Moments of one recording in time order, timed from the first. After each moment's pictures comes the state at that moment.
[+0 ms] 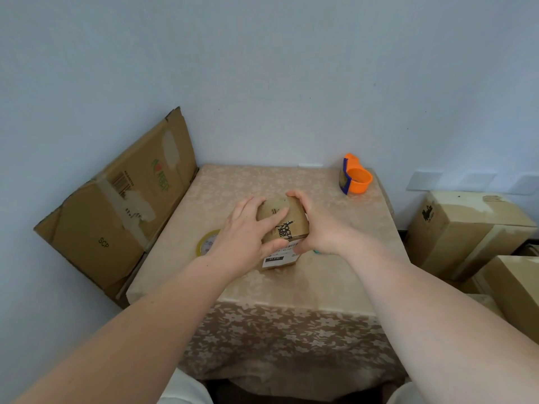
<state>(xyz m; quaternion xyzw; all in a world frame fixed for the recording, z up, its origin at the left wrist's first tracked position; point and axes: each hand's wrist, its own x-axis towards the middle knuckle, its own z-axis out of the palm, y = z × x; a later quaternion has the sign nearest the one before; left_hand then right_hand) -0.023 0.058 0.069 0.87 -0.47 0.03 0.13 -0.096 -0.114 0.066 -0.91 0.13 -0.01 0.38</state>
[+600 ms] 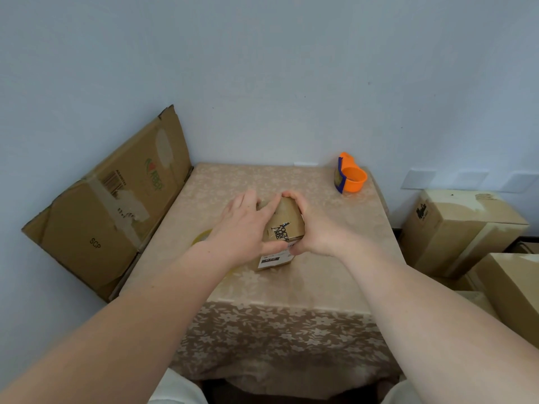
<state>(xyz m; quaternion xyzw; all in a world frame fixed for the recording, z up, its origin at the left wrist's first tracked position) -0.022 0.043 0.082 0.89 -0.46 0.03 0.06 -0.098 -0.111 0.063 -0.91 0.14 -0.01 0.39</state>
